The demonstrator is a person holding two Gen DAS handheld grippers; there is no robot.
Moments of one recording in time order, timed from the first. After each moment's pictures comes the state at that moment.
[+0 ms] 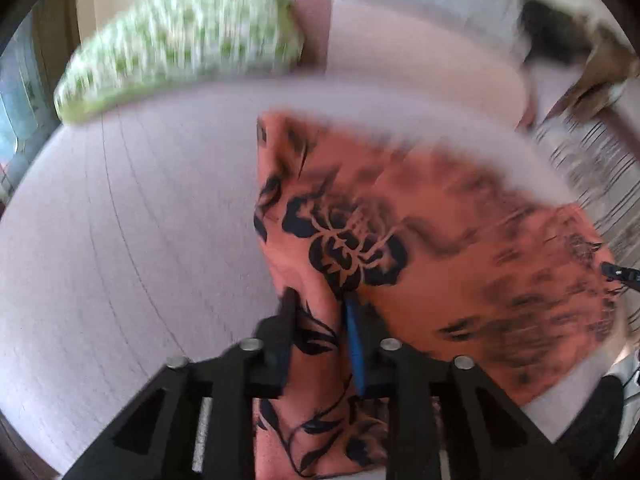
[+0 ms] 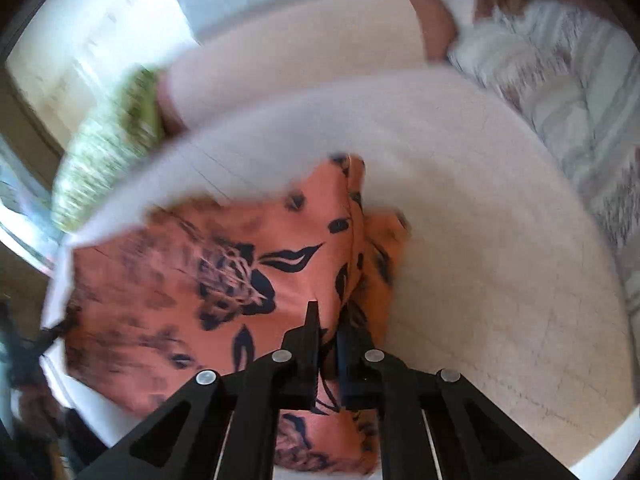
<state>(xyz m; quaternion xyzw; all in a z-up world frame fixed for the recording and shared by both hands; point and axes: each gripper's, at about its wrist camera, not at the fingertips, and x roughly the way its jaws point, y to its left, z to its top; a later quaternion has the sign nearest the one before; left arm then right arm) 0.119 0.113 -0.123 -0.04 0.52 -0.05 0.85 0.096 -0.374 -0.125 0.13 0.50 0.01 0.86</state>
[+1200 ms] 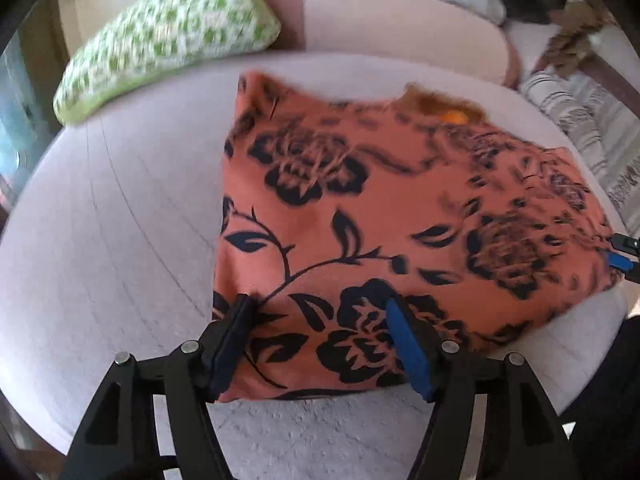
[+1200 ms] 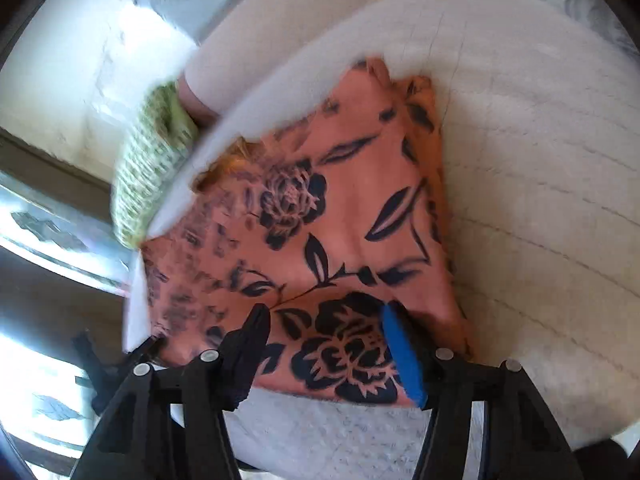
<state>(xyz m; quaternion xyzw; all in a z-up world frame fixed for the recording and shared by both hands) 0.065 0.093 -0.103 0.00 0.50 -0.08 0.86 0.038 -0.368 -0.165 0.31 0.48 0.11 0.81</state>
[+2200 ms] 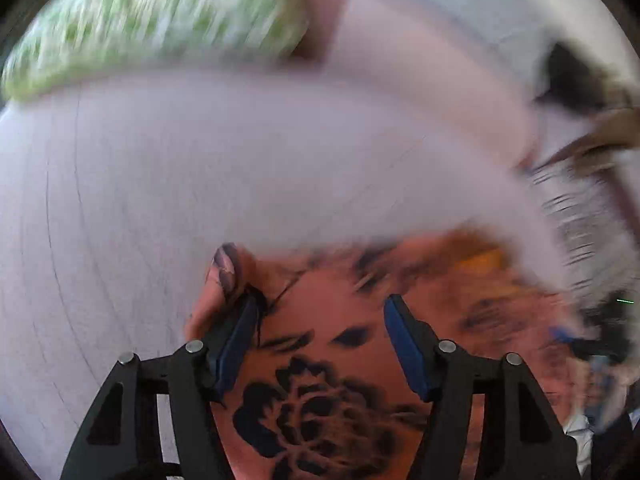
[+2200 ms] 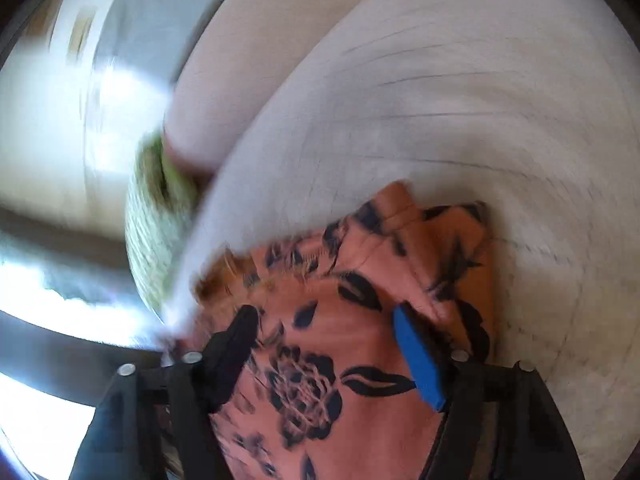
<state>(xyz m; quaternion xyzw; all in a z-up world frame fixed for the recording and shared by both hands) 0.239 0.118 -0.135 -0.14 0.52 -0.10 0.84 0.173 -0.408 -0.192 0.43 0.45 0.12 0.77</state>
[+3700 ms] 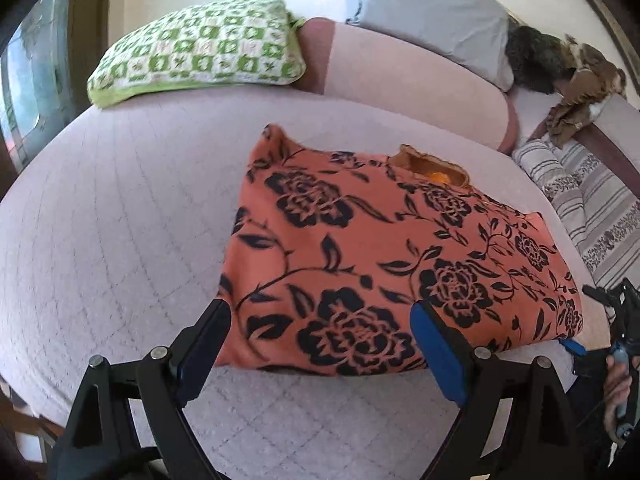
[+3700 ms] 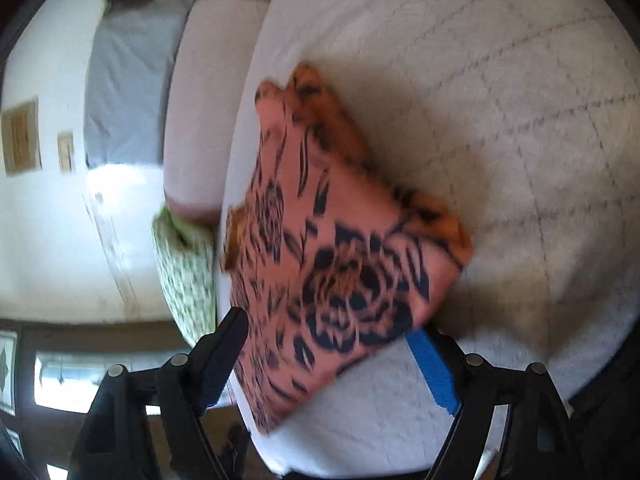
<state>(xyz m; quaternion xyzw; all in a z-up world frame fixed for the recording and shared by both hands) 0.041 0.097 -0.079 -0.09 0.44 -0.06 0.89 -0.016 -0.362 -0.221 0.59 0.38 0.03 0.71</state>
